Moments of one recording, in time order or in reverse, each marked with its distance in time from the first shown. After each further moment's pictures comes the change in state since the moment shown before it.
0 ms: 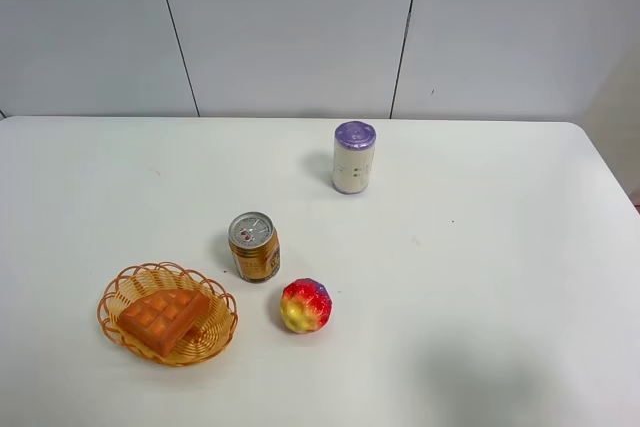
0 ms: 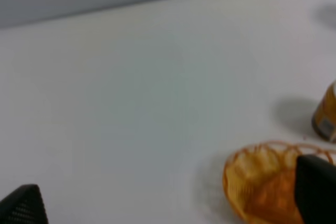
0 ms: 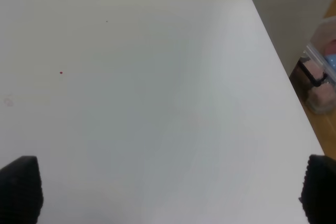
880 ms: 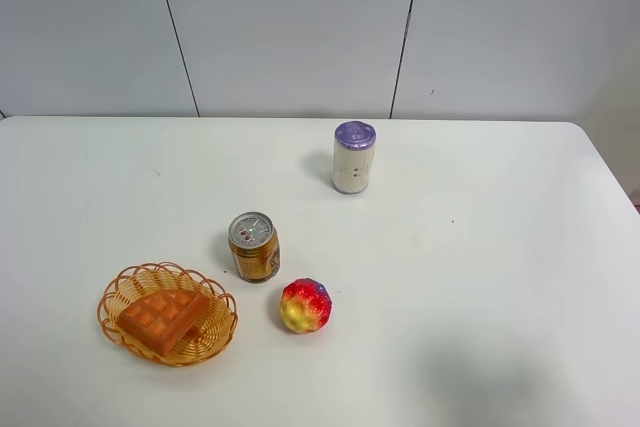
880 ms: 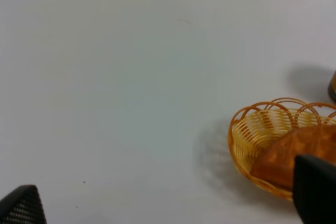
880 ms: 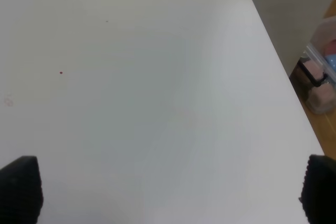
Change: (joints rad) left arm 0.000 -0.354 0.246 0.033 0.032 -0.057; right arm 0.000 0.000 0.000 0.000 0.000 -0.001
